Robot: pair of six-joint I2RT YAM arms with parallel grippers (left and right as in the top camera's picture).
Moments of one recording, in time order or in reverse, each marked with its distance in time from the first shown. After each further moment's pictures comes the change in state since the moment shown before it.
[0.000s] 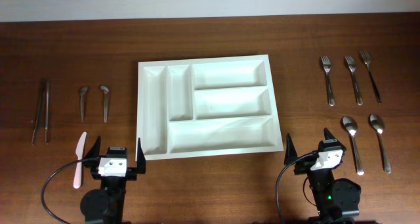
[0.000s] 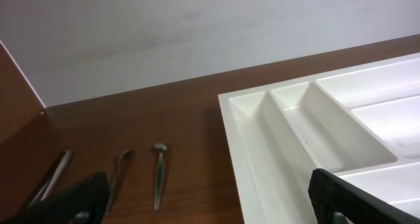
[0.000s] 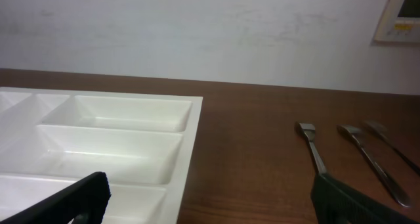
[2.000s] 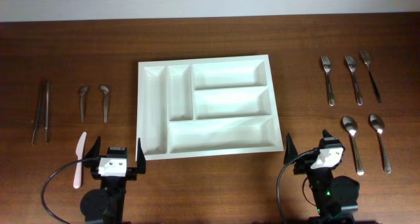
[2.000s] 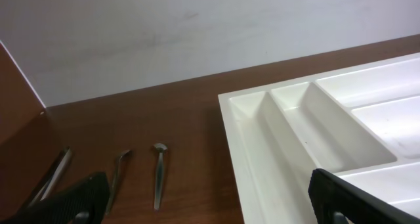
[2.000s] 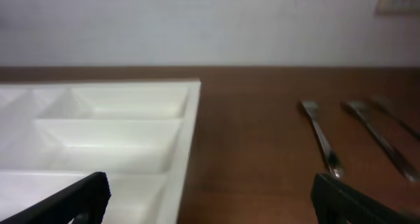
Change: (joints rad) left arm 0.000 0.000 0.000 0.000 0.000 0.000; right arm 0.000 0.094 0.041 -0.051 0.034 0.065
